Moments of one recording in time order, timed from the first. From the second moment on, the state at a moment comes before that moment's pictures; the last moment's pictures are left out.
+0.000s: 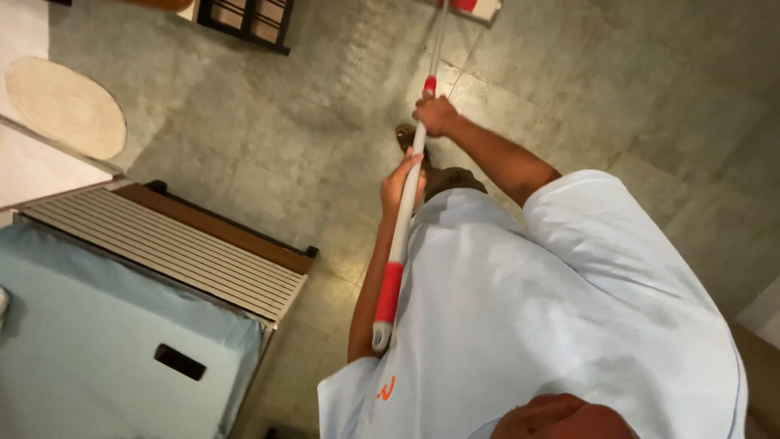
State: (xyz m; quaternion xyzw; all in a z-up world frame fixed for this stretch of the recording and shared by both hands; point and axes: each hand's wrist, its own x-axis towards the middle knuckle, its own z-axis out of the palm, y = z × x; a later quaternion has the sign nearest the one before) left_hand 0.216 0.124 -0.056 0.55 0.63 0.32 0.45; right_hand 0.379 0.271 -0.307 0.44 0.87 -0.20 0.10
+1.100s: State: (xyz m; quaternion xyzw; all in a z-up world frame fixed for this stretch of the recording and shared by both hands) left_hand 0.278 -0.098 0.030 0.49 0.66 0.37 0.44; right_hand 0.408 0.051 -0.214 0.27 0.93 -0.20 0.17
